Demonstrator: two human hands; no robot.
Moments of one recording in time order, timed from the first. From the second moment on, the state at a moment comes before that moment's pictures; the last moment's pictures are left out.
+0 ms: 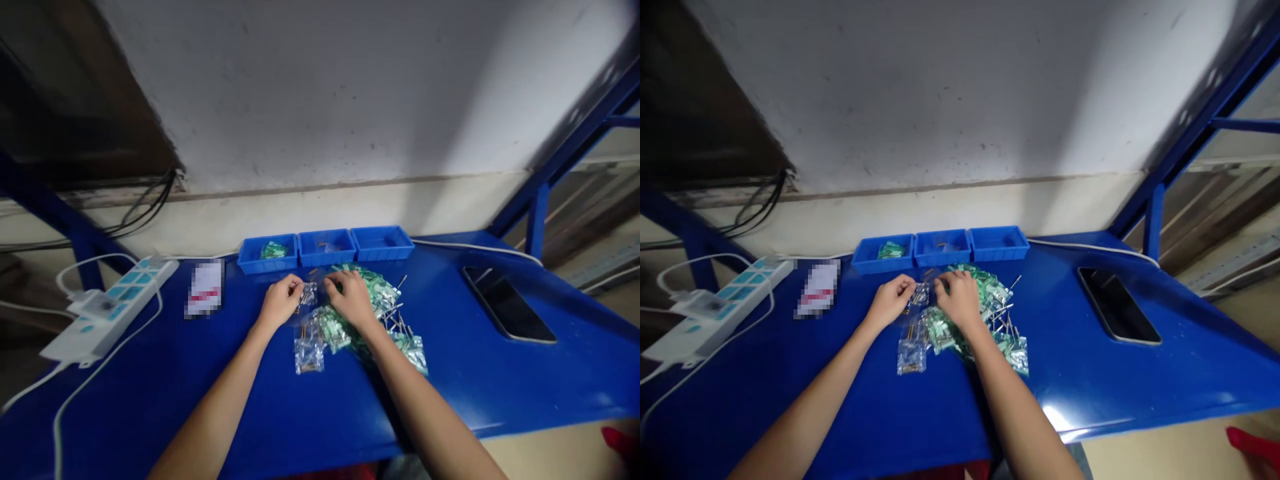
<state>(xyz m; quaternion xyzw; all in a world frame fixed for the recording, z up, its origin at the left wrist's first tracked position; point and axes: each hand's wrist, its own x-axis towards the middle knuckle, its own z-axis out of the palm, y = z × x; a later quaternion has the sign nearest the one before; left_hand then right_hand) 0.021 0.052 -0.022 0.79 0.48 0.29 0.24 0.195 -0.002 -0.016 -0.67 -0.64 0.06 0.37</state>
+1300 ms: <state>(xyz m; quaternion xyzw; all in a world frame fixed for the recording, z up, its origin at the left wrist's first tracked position) 0.033 0.045 -0.018 0.82 0.50 0.24 0.14 0.205 -0.005 -0.021 -0.67 -0.64 0.04 0.36</state>
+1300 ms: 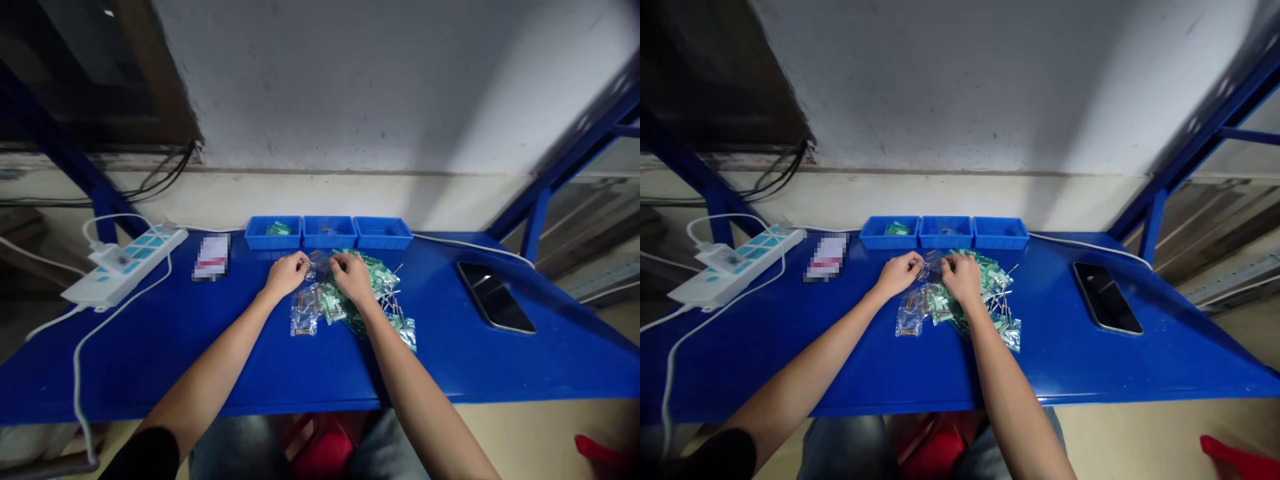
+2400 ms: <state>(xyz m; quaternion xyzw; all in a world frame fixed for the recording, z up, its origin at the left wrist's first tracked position) 0.027 0.037 -0.015 0.81 0.48 0.27 0.19 0.201 -0.013 -0.019 -0.66 -0.64 0.06 0.38</state>
